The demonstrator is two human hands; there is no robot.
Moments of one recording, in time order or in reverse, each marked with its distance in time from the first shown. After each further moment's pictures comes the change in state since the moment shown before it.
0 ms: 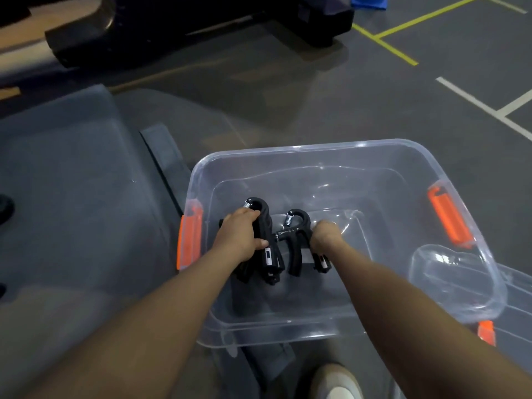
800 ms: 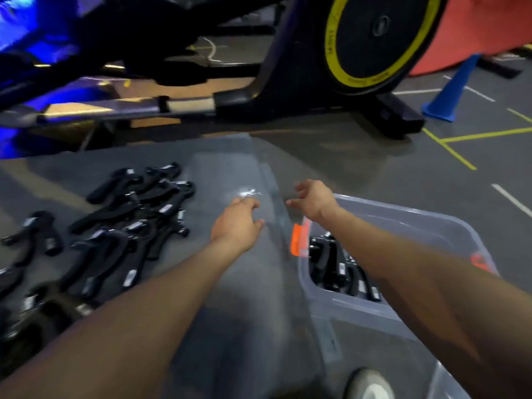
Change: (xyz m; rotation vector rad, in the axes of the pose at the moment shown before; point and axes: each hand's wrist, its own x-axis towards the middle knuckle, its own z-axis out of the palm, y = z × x) left_hand -0.198 -0.095 -0.140 -0.205 0.498 -0.171; right_hand -0.196 -0.197 -0.078 0.375 0.298 -0.521
